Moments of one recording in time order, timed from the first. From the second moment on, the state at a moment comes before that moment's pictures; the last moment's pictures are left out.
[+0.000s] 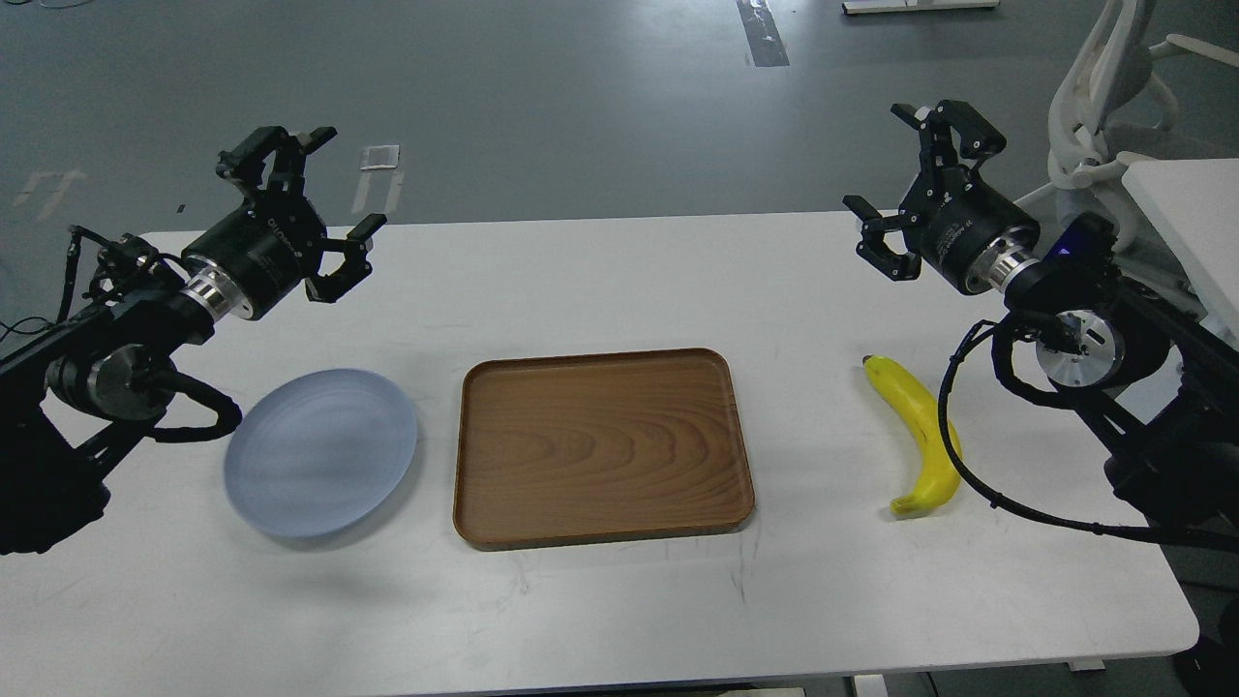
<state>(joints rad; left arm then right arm) -0.74 0.55 -0.60 -0.93 0.05 -0.36 -0.24 0.64 -0.49 0.86 1.12 -0.23 0.11 0.05</state>
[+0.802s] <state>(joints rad) -0.73 0.50 -0.59 -0.88 0.06 -0.37 -0.24 0.64 -0.48 0.85 1.12 -0.23 0.10 0.01</state>
